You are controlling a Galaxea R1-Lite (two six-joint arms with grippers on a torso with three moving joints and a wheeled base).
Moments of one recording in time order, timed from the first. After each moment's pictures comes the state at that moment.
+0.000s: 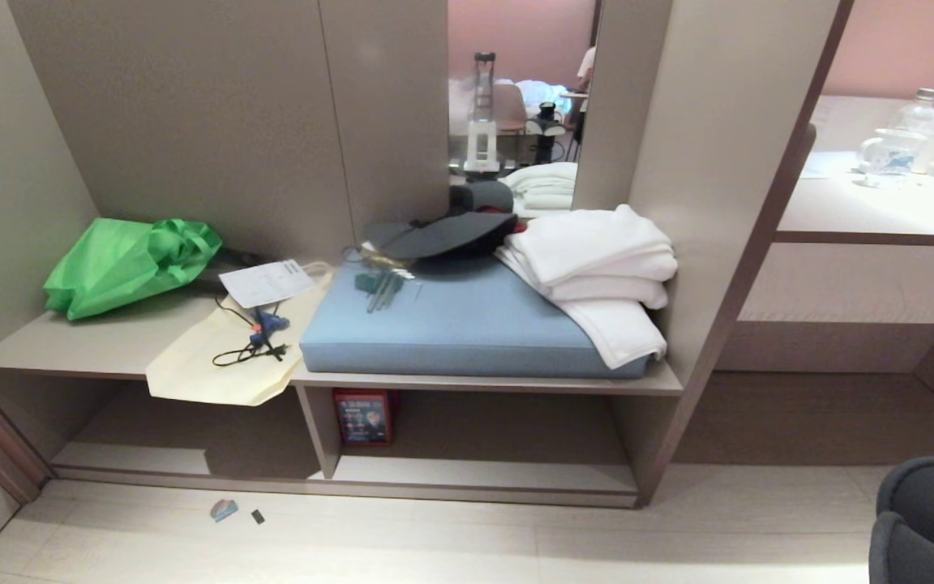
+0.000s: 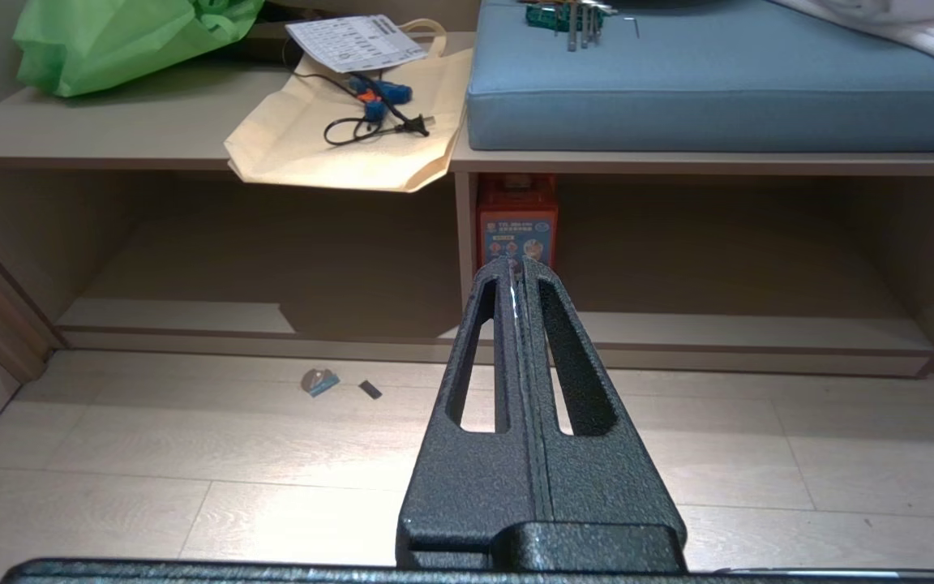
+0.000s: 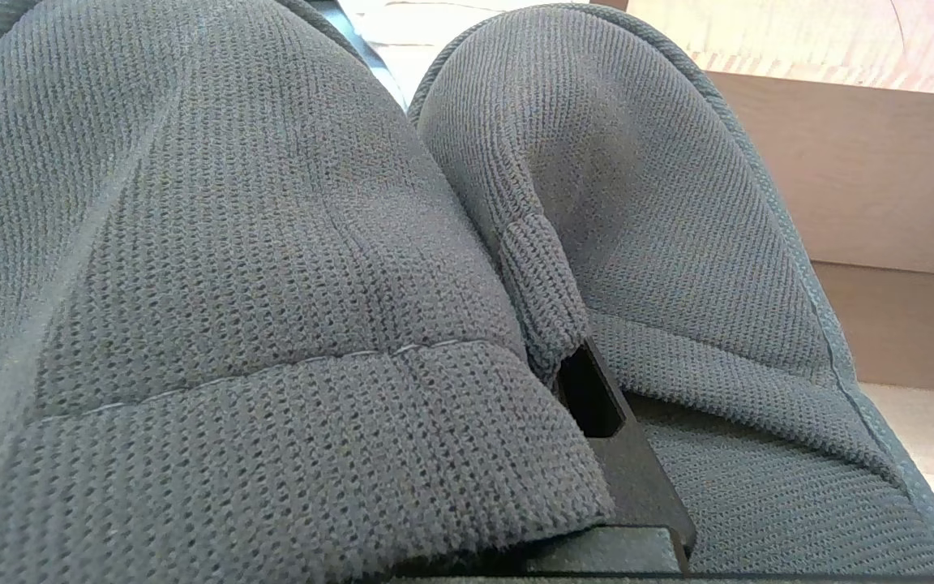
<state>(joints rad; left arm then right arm) 0.00 0.00 0.00 0.00 0.00 0.00 0.00 0.00 0.00 0.01 0.00 -0.03</state>
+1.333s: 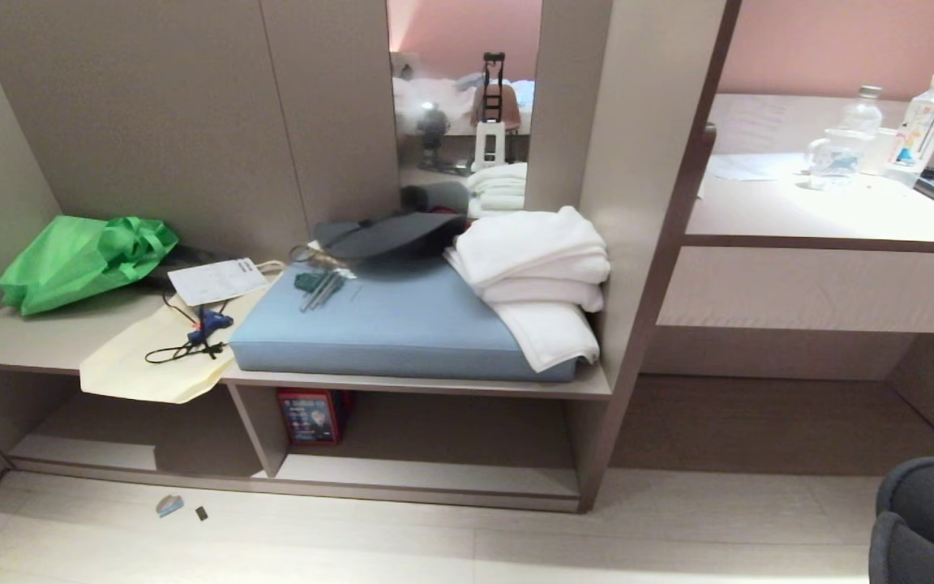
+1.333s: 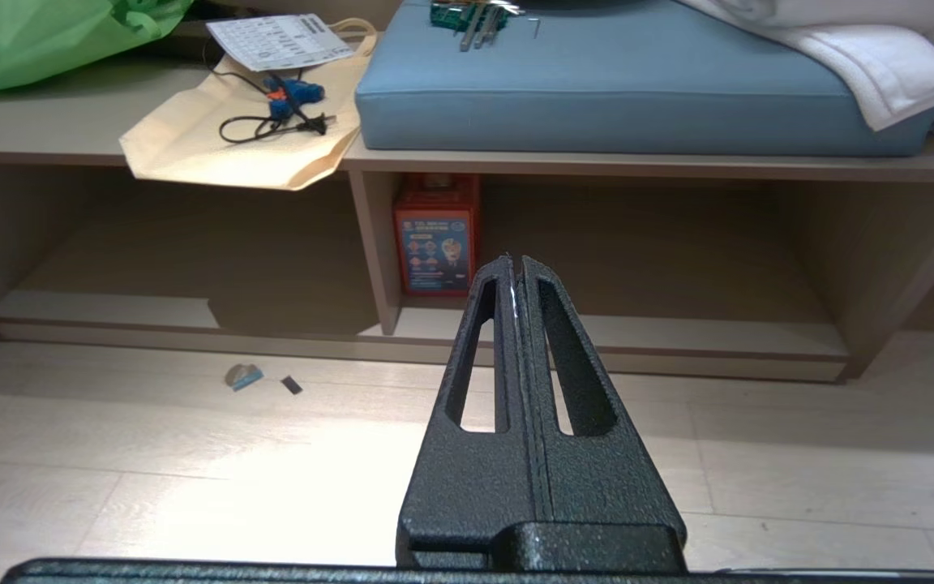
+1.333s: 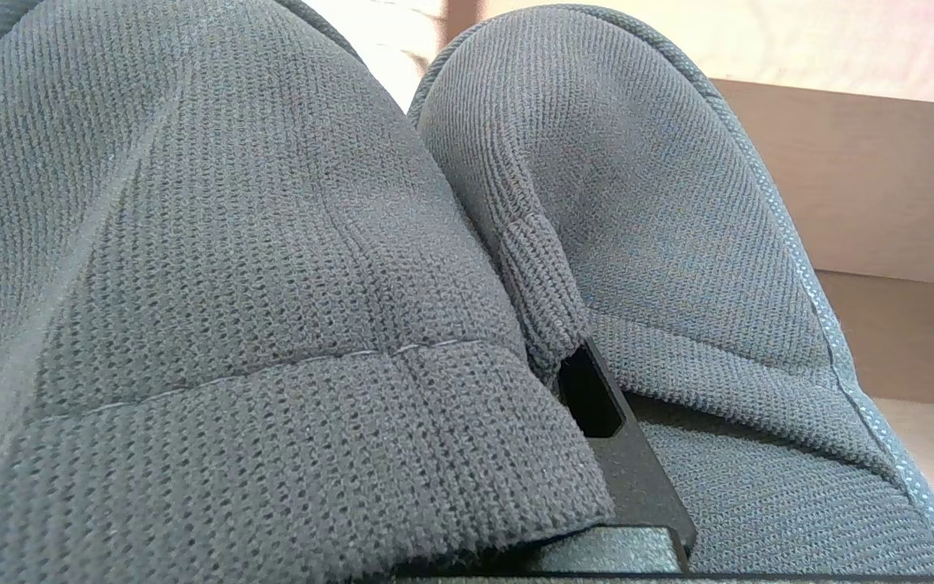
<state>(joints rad) 0.00 0.00 0.00 0.00 0.00 0.00 0.00 0.00 0.00 0.01 0.00 -0.03</state>
